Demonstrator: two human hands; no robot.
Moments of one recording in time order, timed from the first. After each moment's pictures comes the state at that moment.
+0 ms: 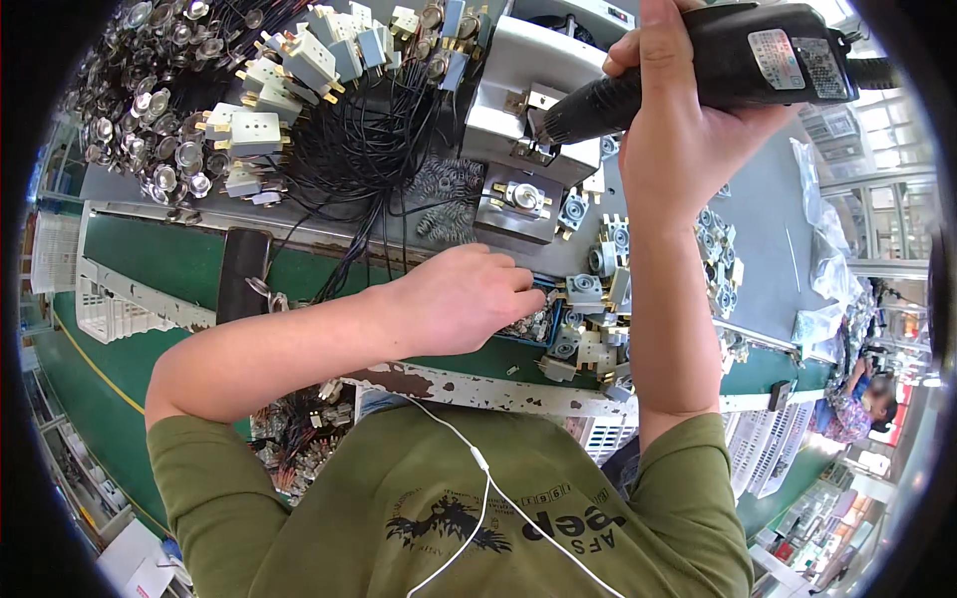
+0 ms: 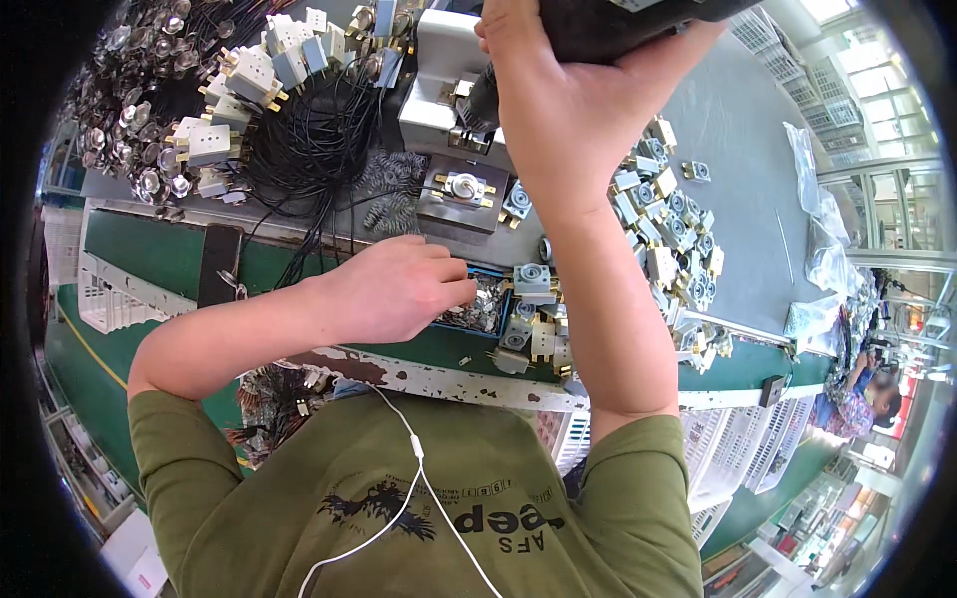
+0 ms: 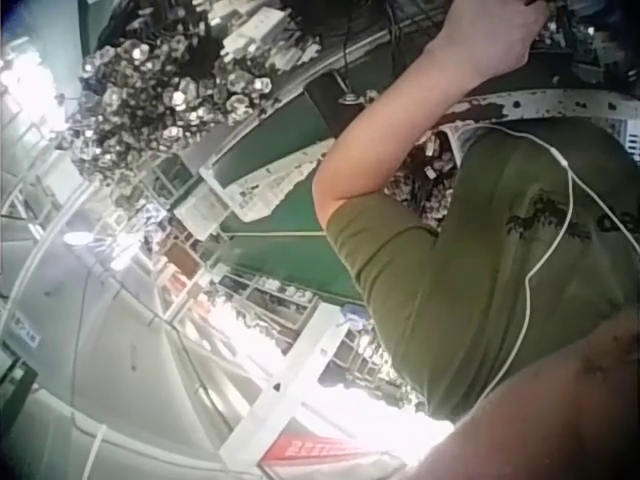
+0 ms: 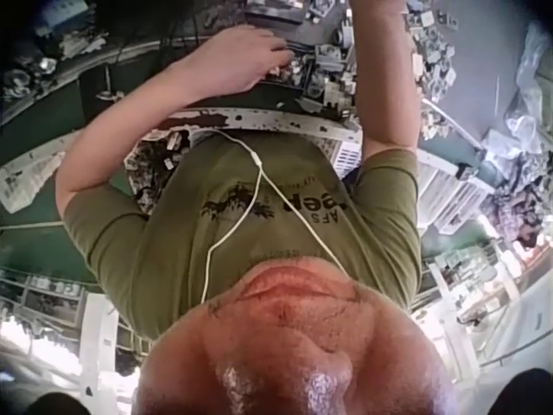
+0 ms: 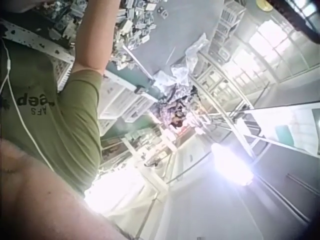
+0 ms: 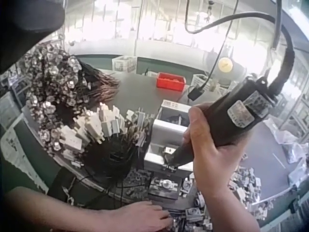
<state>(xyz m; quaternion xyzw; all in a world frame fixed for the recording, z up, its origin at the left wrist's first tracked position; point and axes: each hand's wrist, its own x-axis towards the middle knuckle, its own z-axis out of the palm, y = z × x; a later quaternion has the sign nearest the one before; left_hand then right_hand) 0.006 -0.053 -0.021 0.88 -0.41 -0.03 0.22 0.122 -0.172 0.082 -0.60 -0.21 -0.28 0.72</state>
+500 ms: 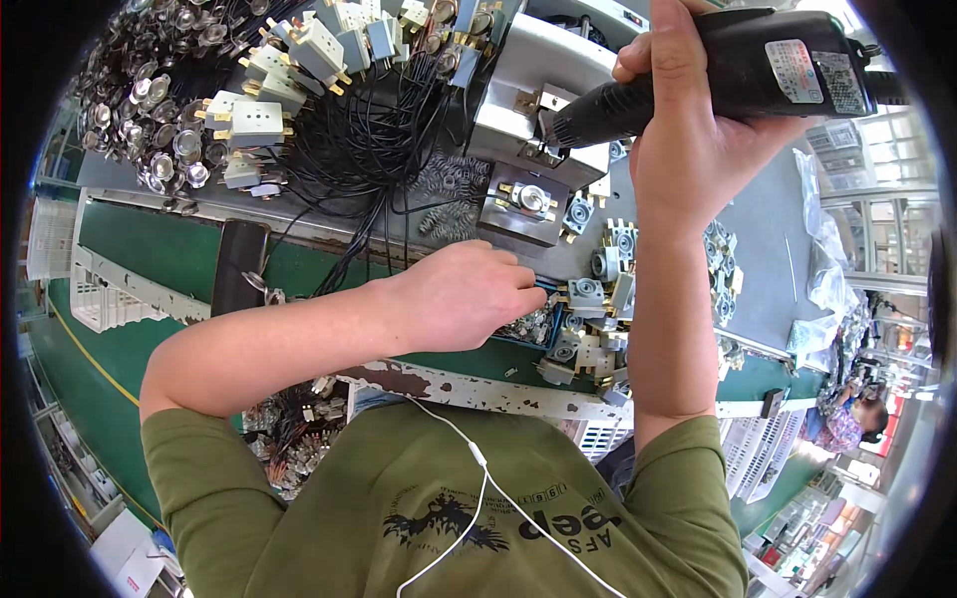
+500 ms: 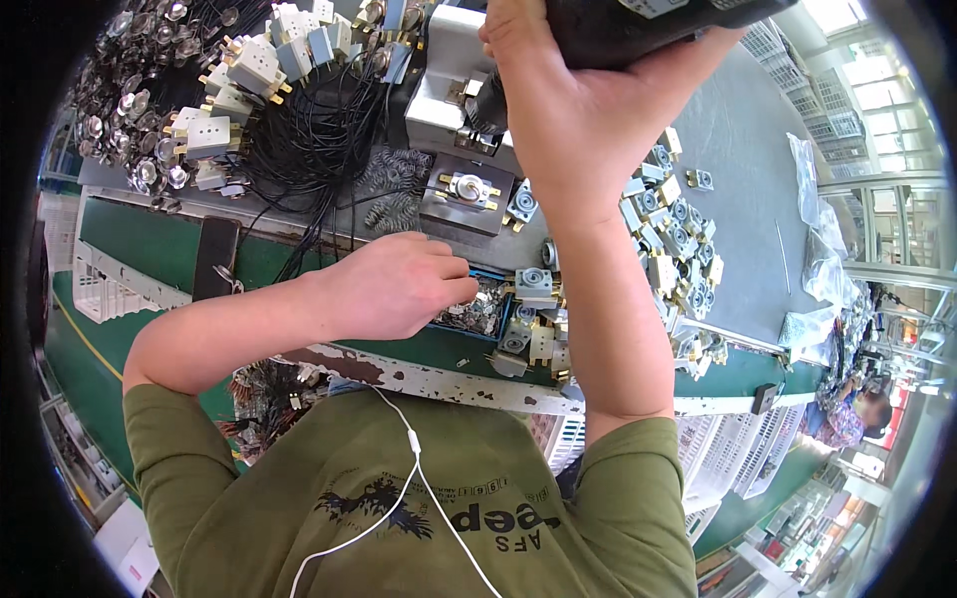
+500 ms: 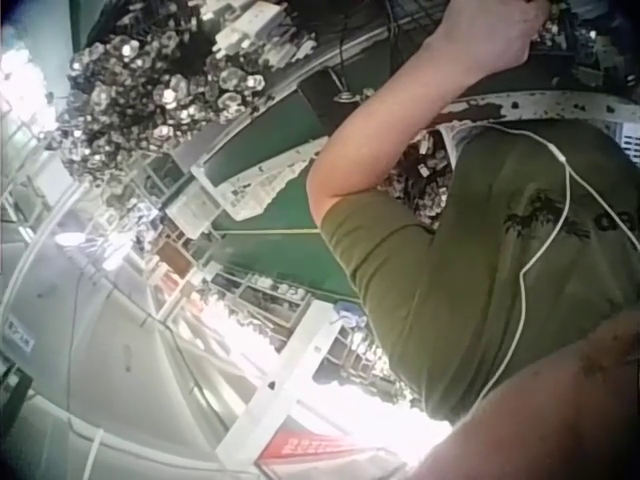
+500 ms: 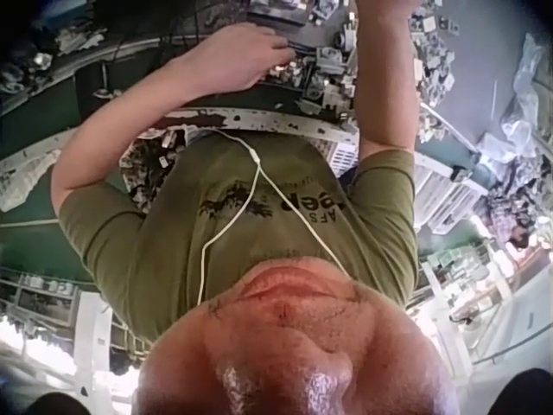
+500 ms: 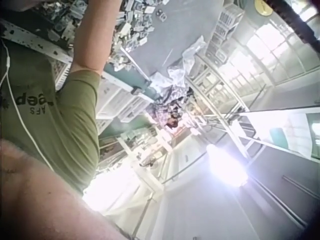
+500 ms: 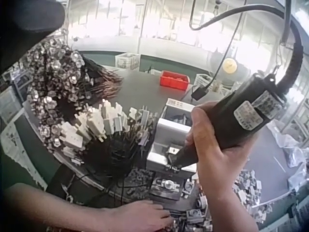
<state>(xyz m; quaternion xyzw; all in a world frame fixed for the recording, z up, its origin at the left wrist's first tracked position) 0.011 -0.054 -0.026 0.88 -0.41 -0.02 0.24 0.119 -0.172 0.084 -0.62 -0.25 -0.29 0.68</state>
